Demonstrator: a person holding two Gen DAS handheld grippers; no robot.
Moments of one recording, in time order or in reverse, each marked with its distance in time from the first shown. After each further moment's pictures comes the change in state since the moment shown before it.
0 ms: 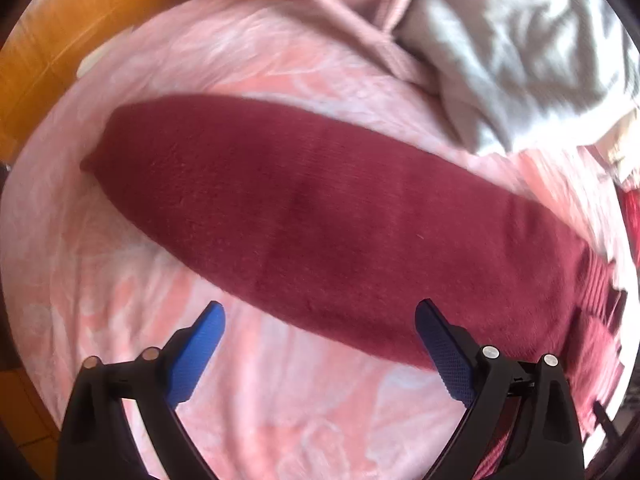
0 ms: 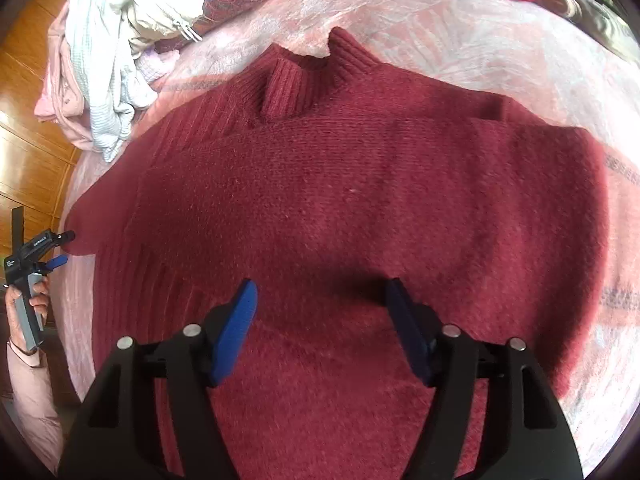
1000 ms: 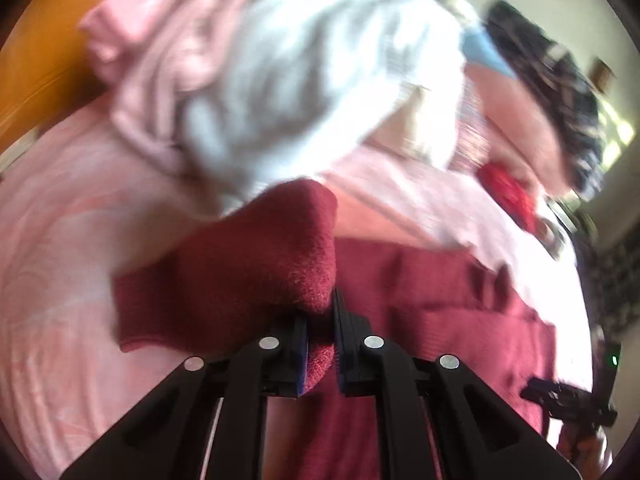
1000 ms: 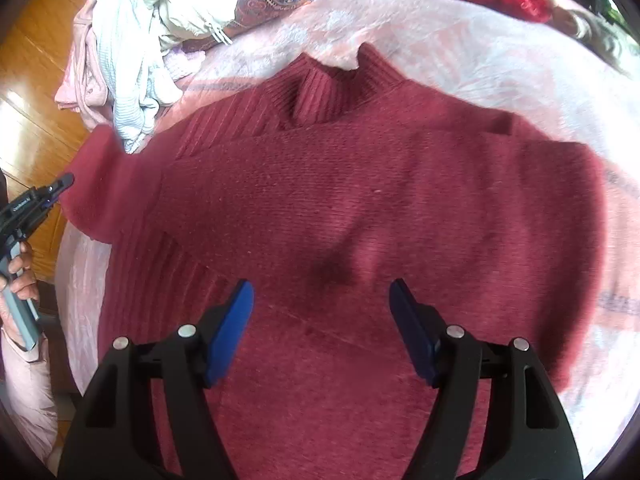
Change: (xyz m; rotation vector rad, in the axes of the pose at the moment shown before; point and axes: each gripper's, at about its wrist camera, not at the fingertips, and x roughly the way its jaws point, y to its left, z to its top) left arm -0.079 -0.141 -0.060 0.315 -0.299 -0.346; right arm -0.025 0.003 -0.016 -0.061 -0.053 0.031
